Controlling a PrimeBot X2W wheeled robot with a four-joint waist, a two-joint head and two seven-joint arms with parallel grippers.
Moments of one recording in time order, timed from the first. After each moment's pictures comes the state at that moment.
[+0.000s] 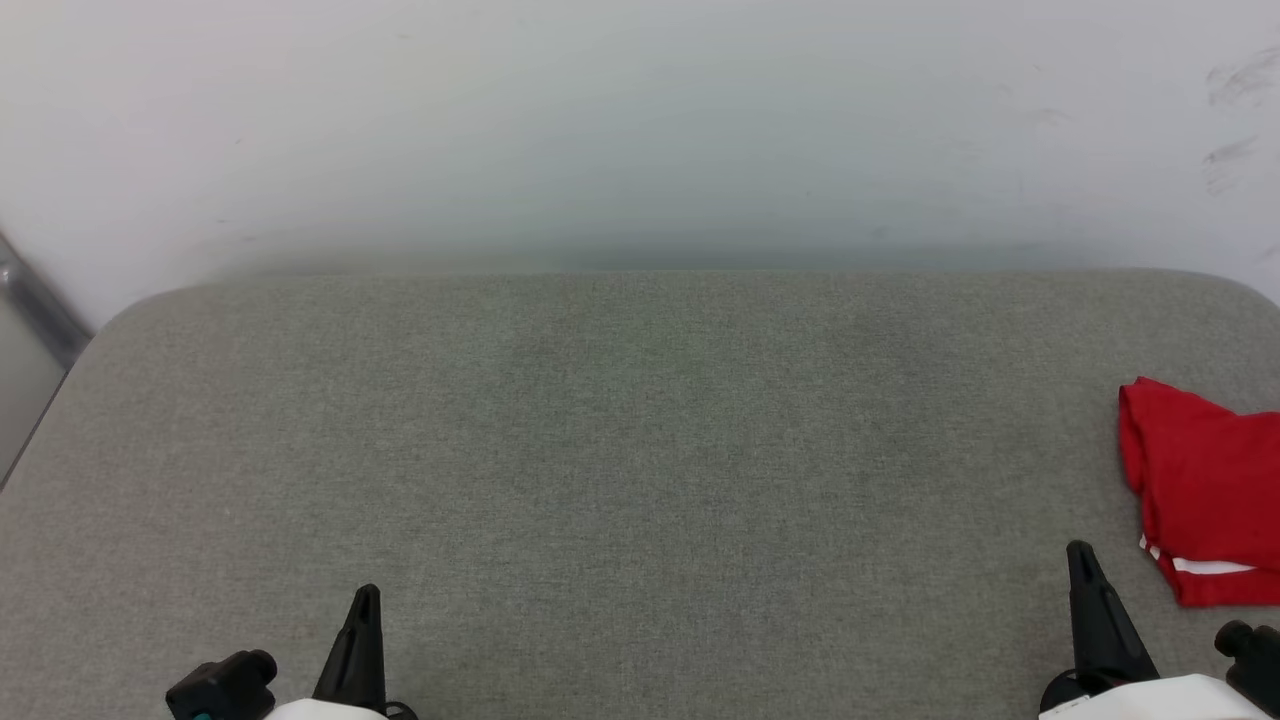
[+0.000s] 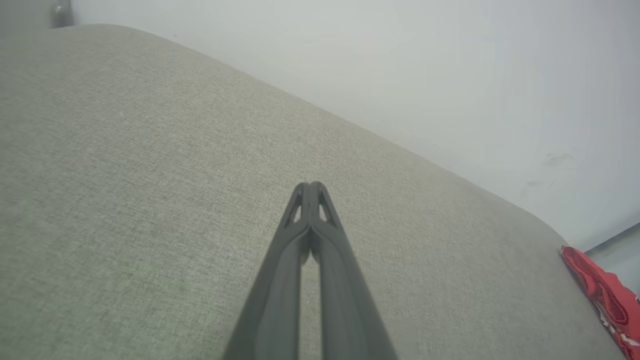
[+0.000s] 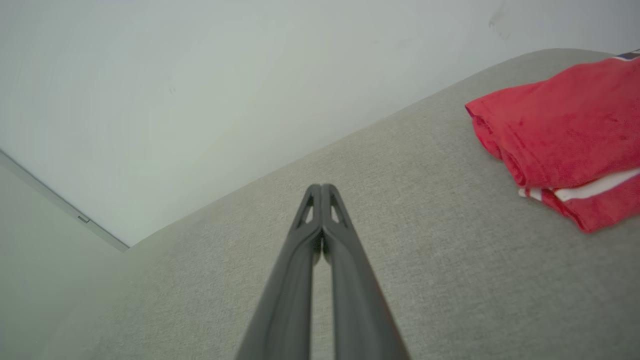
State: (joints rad) left arm 0.11 0.05 0.02 0.15 -0.49 -0.06 -0.16; right arm 0.10 -0.05 -0.07 0.13 0.54 0.13 -0.17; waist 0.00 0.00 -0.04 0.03
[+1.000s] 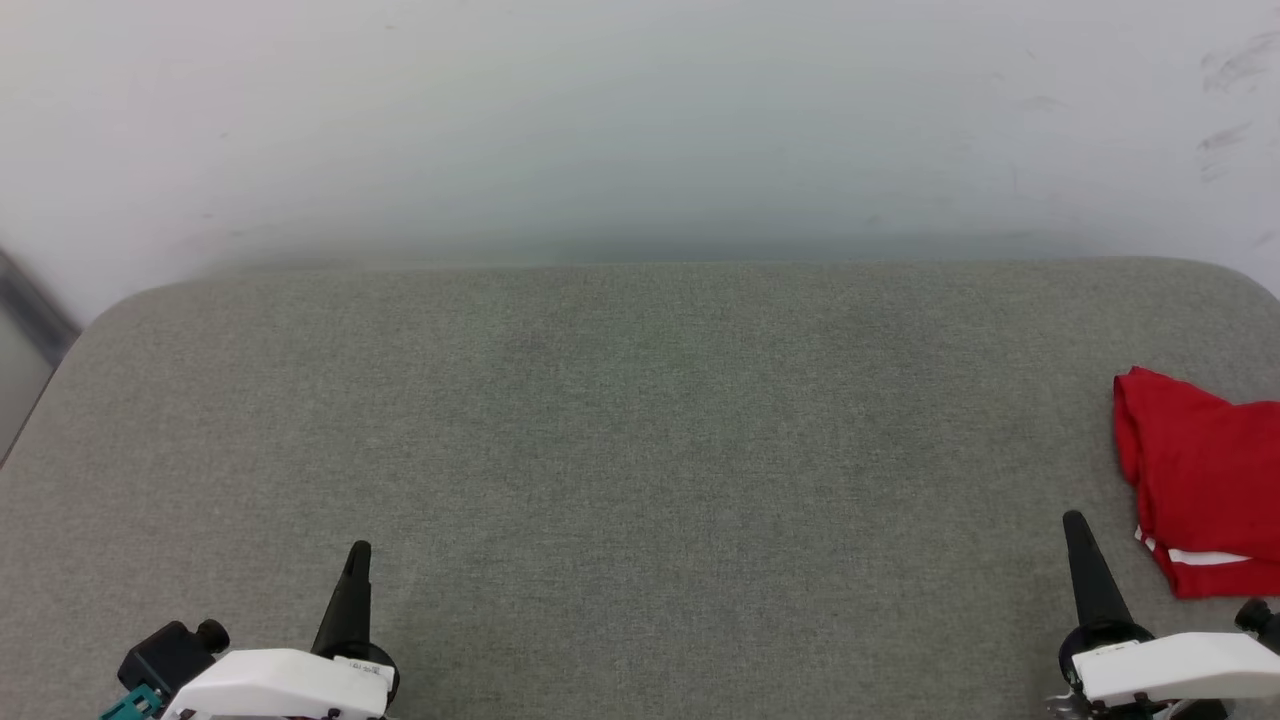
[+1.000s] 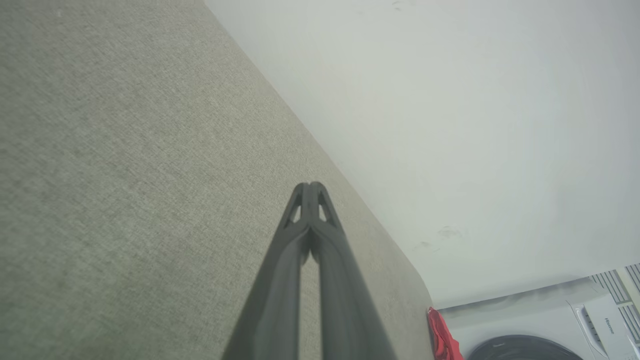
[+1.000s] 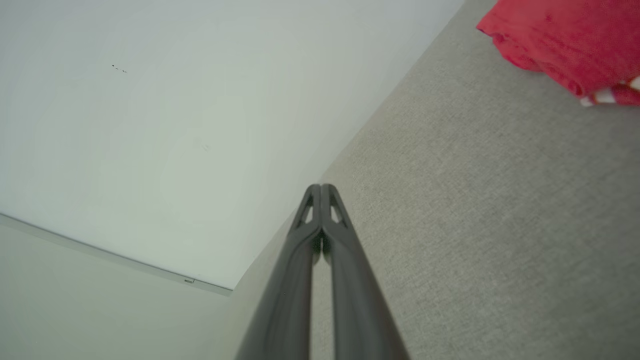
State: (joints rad) left arm 0.02 0.05 0.06 0.19 -0.99 -0.09 -0.04; right arm 0.02 -0.06 -0.08 0.18 1.03 0.13 -0.05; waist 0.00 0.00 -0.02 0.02
